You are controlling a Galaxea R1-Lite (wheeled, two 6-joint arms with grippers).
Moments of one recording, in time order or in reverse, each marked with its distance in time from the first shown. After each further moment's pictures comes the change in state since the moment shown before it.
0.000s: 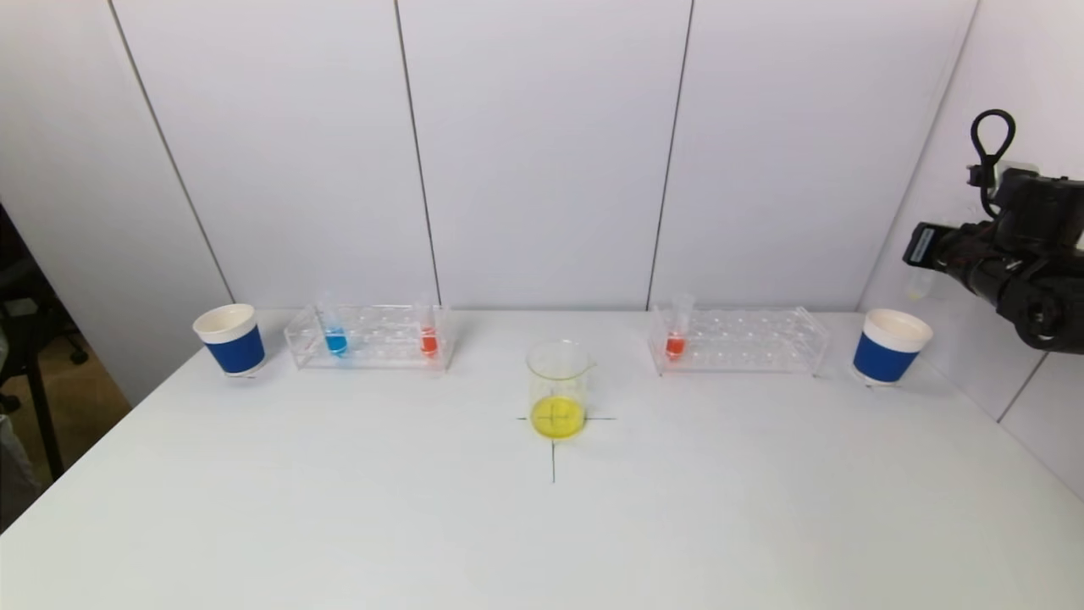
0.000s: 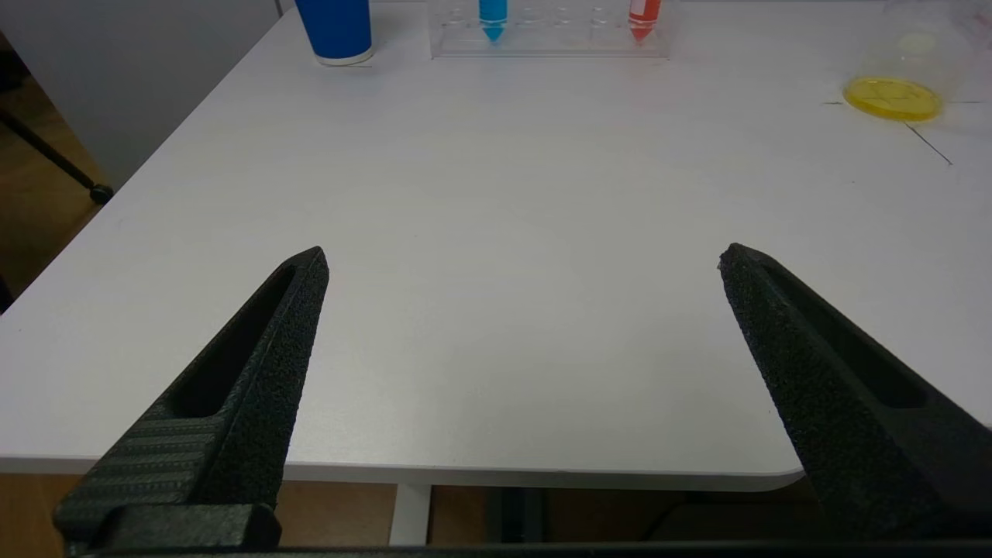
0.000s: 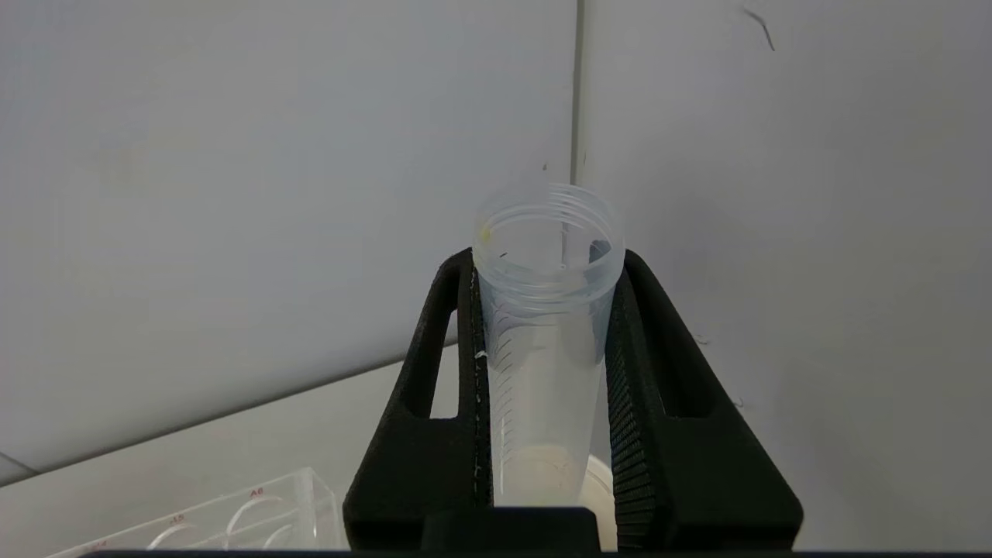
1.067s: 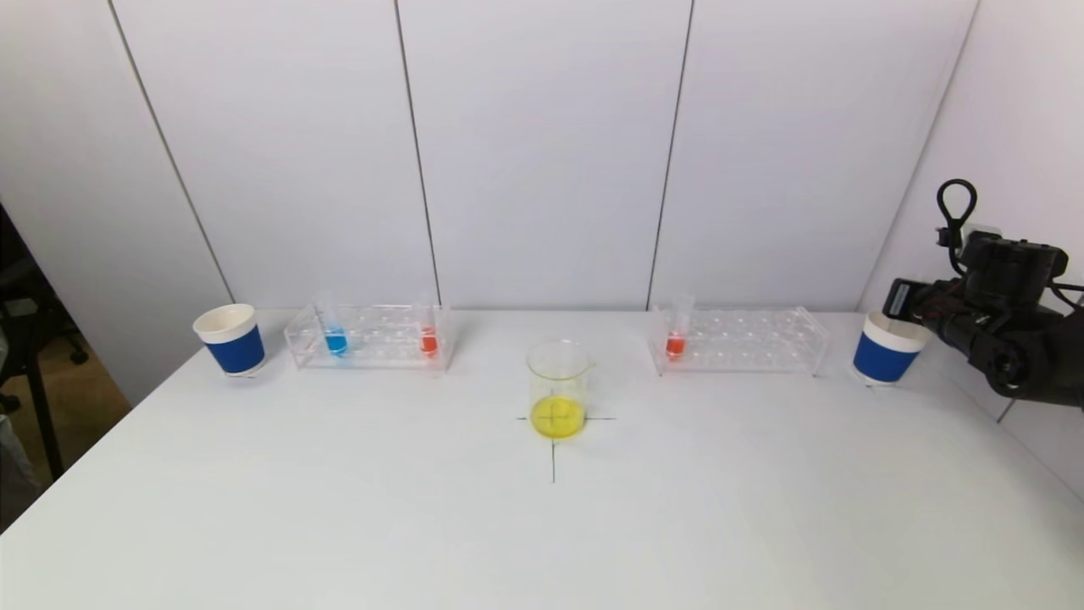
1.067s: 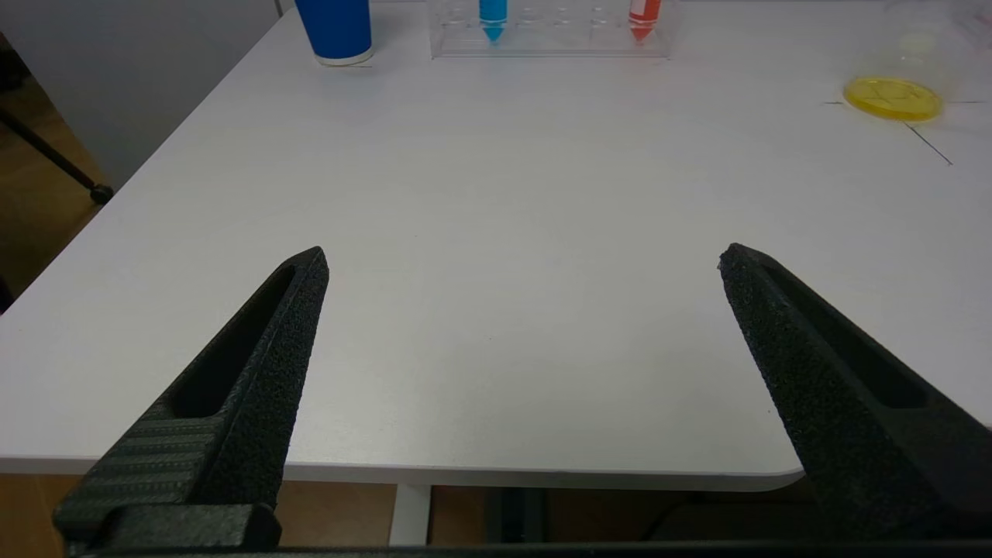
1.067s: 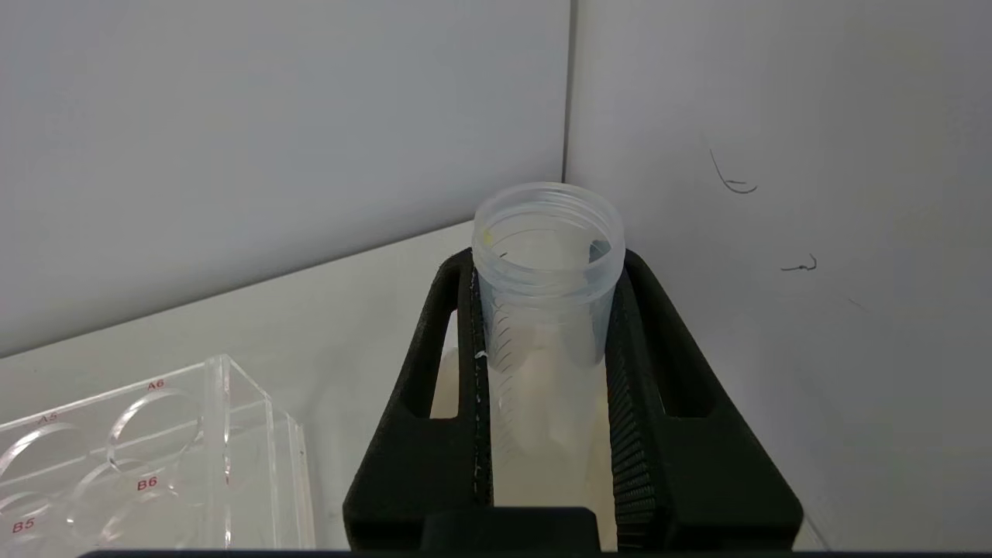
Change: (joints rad) left arm 0.000 0.000 0.000 0.000 0.000 0.000; right arm -0.011 0.096 0.128 -0.114 0.016 0.000
